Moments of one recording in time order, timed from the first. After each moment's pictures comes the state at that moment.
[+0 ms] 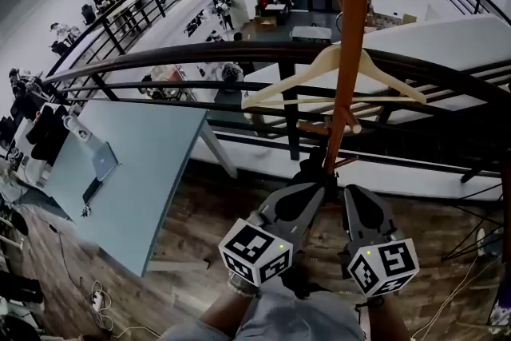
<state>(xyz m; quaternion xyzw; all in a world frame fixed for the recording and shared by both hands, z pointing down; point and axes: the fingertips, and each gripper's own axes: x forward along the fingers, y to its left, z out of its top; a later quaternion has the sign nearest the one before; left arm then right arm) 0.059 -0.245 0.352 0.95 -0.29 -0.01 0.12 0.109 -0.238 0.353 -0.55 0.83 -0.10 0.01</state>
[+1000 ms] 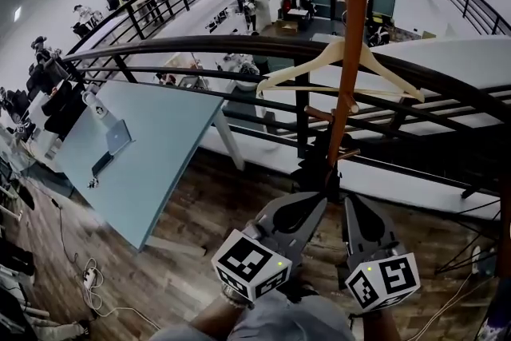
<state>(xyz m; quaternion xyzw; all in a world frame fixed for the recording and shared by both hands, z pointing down) 0.053 -0.166 0.319 0.94 -0.33 -0.01 0.09 0.096 -0.167 0.322 -0.51 0.86 -0.09 0.02</state>
